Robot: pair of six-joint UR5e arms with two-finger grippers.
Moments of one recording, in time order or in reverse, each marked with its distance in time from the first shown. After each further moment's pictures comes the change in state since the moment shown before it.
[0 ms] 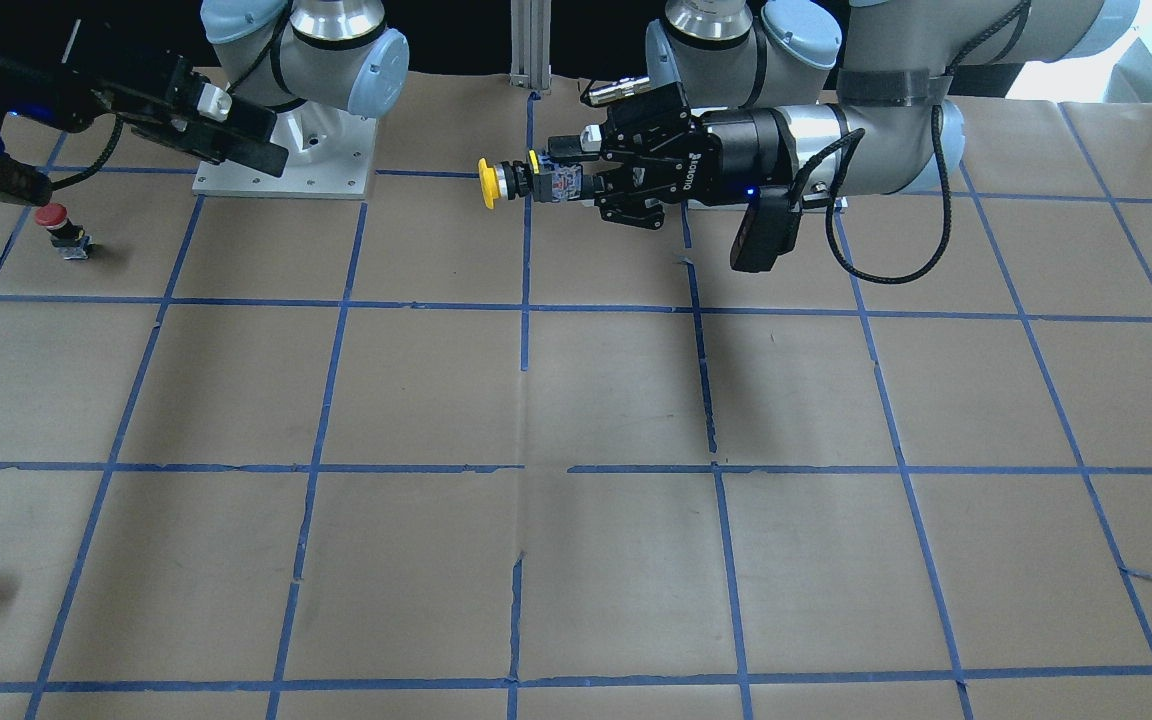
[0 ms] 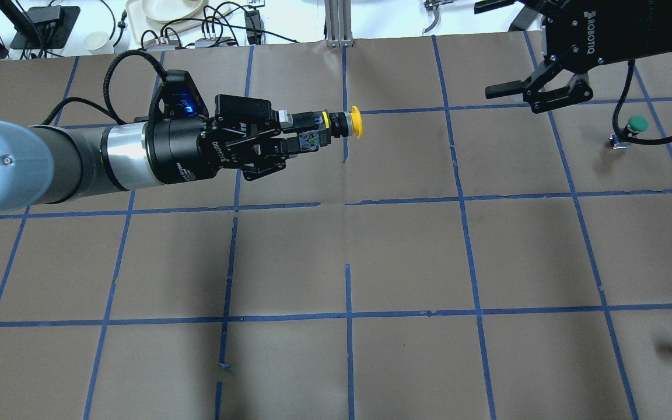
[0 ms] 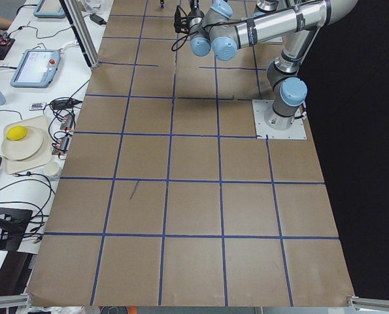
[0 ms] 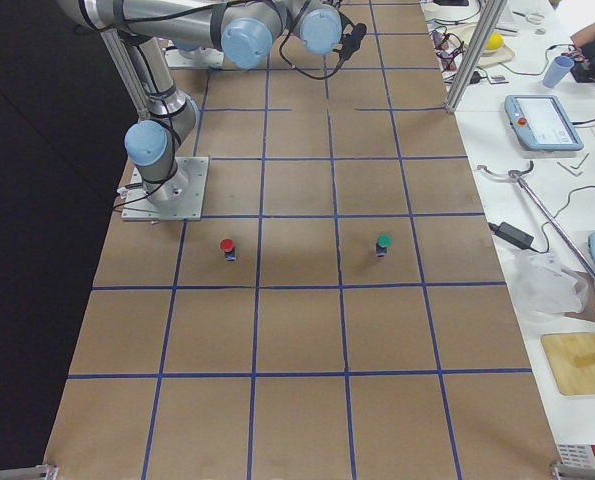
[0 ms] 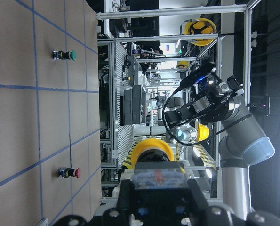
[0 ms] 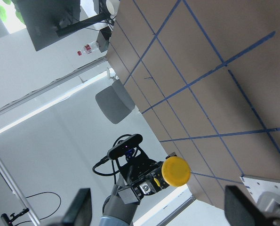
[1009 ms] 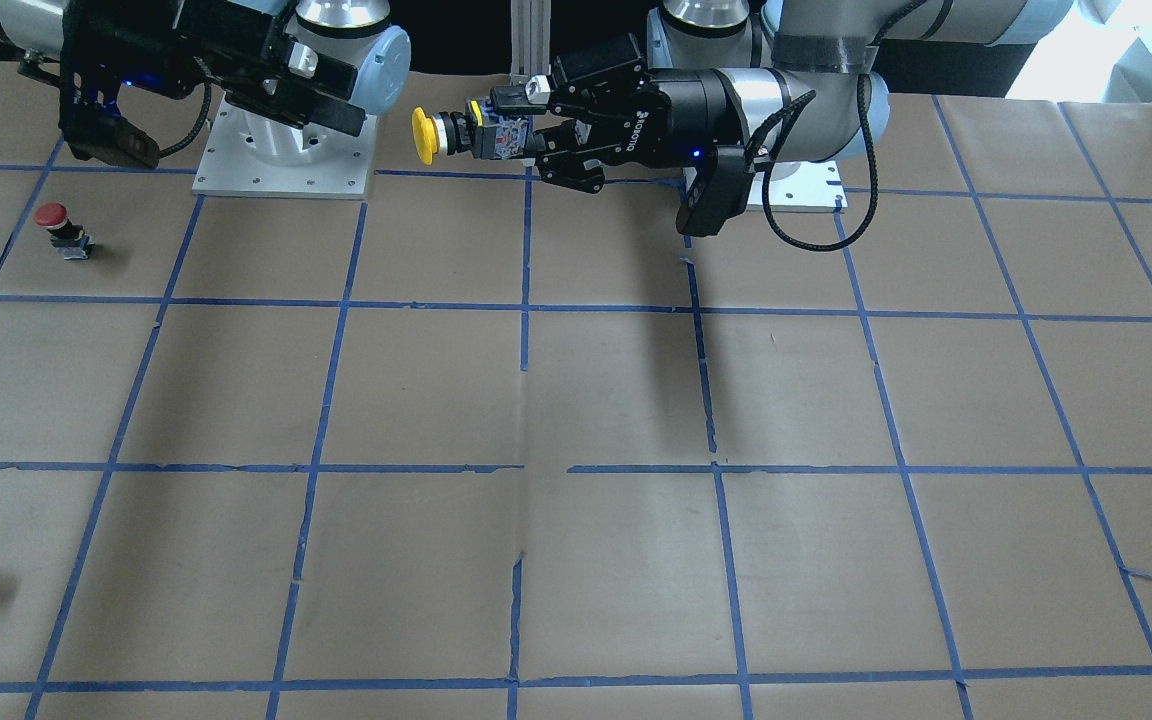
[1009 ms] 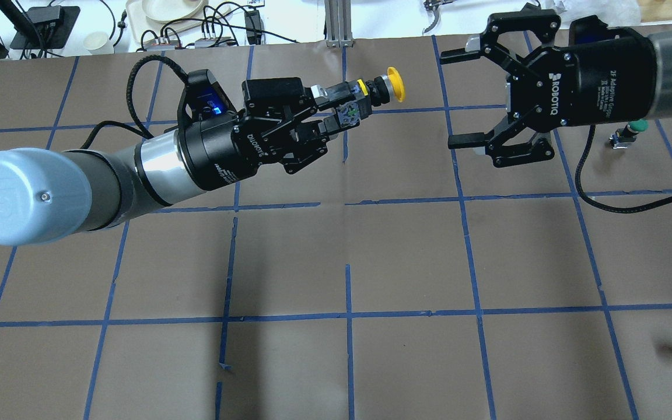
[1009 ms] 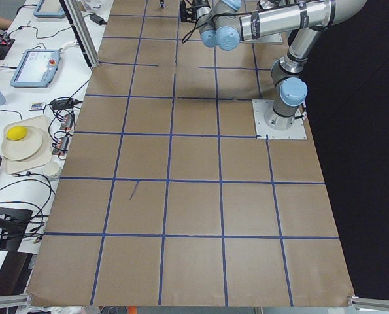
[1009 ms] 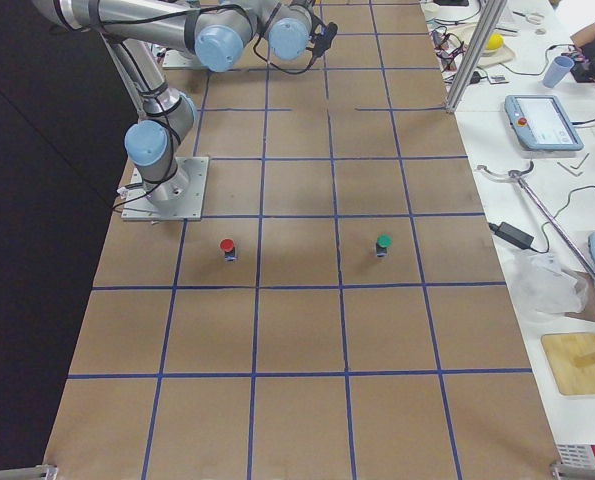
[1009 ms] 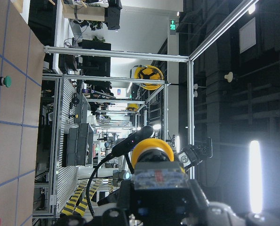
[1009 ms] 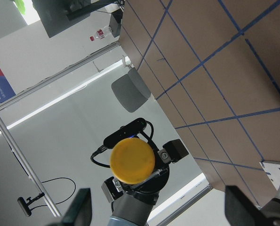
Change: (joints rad) left arm -0.113 0.045 -0.029 -0.029 -0.257 -0.009; right arm 0.038 -0.123 0.176 -0.046 0.085 0.016
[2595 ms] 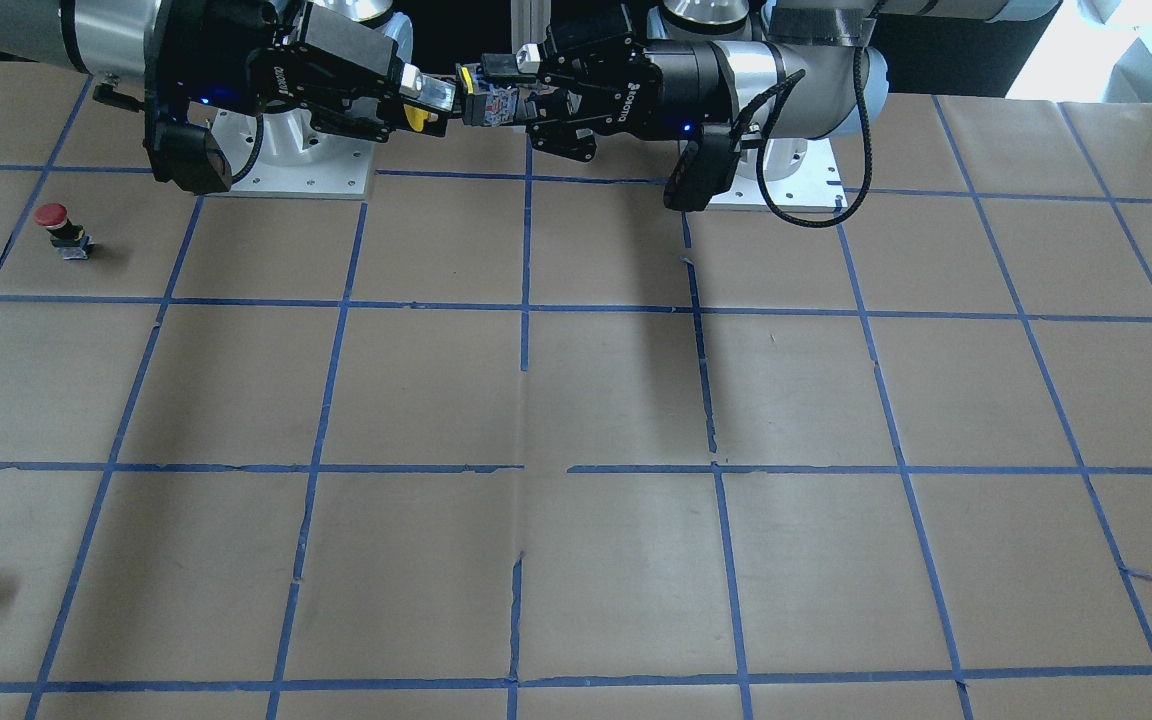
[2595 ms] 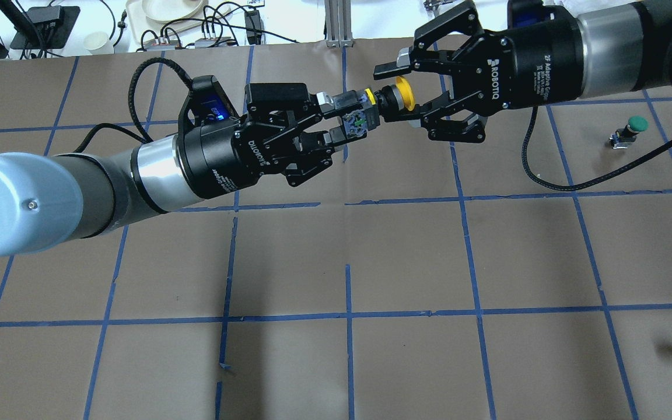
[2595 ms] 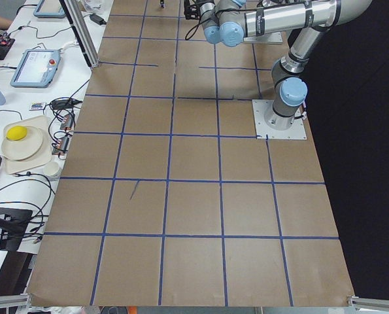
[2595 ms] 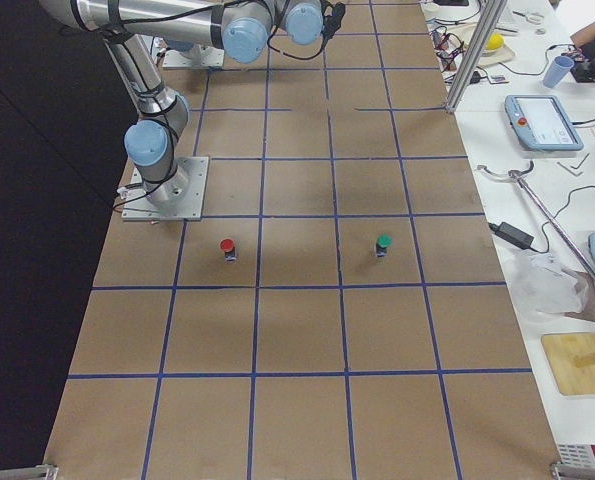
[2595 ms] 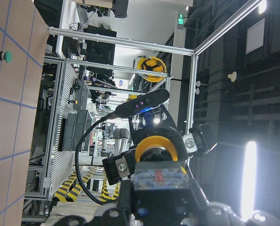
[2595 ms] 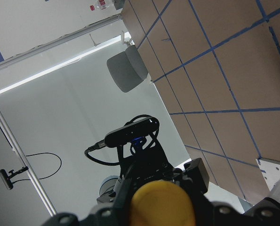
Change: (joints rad) left arm -0.012 0.043 0.001 -0.039 0.034 -0.079; right arm 0.136 0.067 -0.037 -0.121 0.025 0.021
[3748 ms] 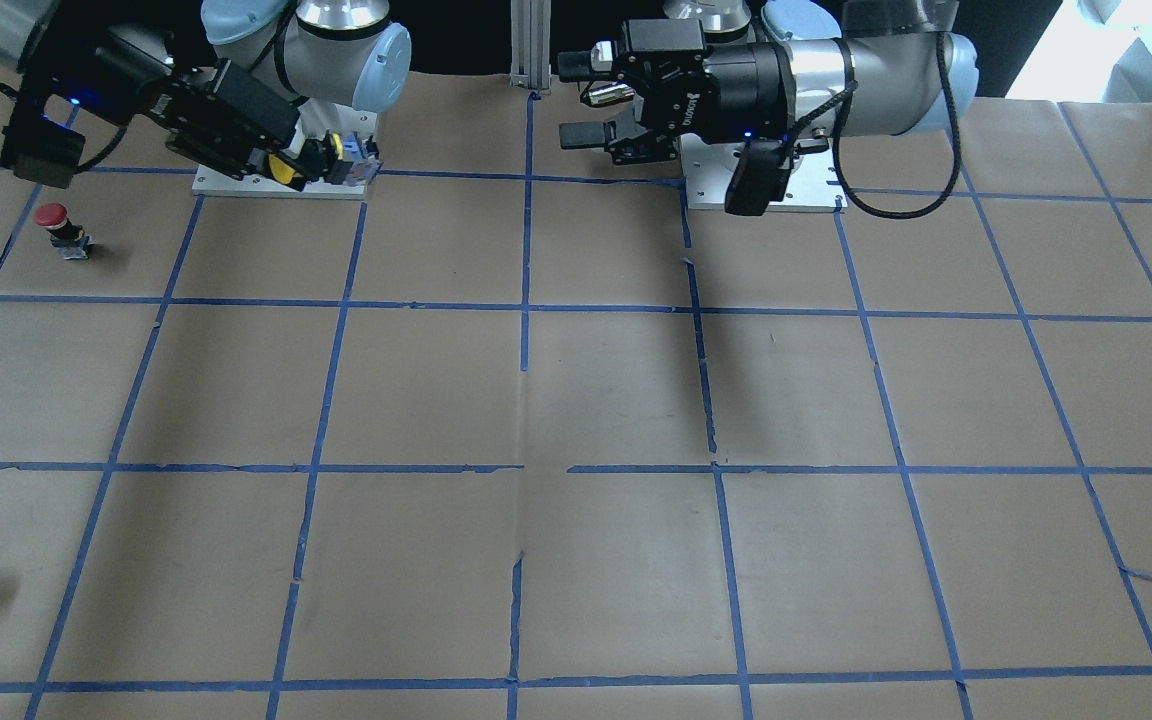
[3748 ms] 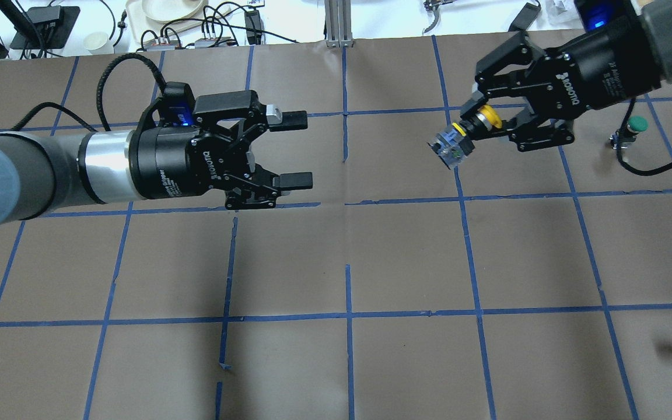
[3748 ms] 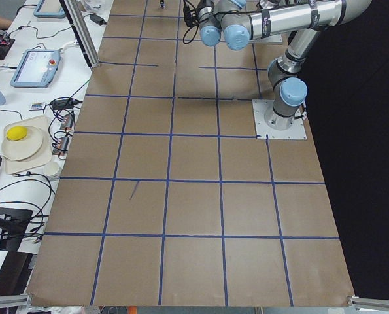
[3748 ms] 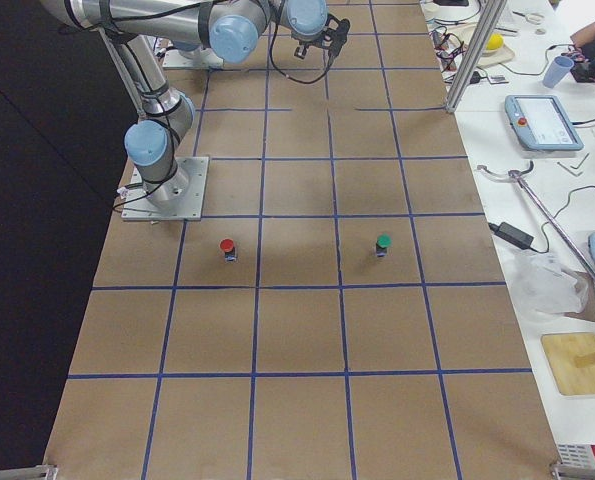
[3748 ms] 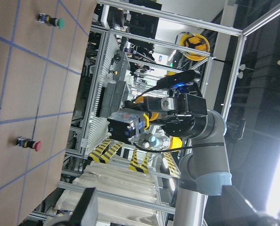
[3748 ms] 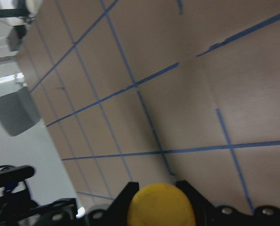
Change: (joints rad) left arm 0.187 0.012 0.041 0.032 0.423 -0.207; right arm -0.127 -0.018 -0.063 -0.111 -0.551 0.027
